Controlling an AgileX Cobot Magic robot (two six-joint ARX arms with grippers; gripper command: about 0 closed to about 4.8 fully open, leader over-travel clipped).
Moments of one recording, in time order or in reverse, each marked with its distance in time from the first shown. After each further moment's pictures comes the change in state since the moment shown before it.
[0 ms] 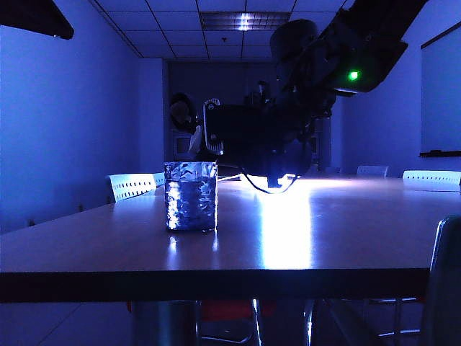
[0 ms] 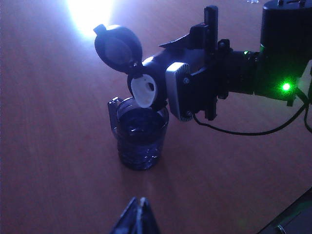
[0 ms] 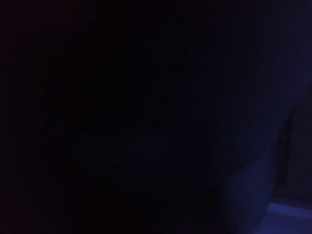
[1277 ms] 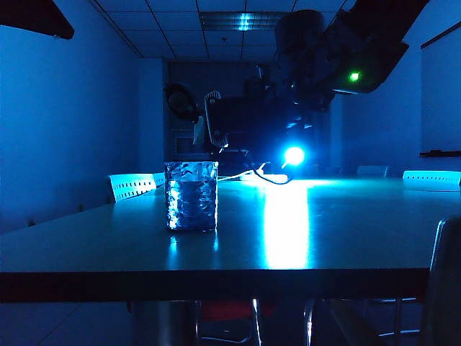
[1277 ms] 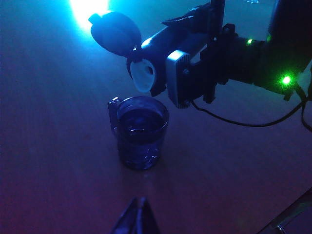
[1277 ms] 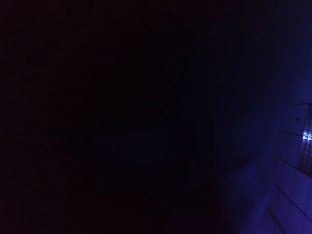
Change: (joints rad) left arm 0.000 0.000 0.000 0.000 0.000 -0.001; right arm 0.000 0.002 0.000 0.145 0.043 -0.134
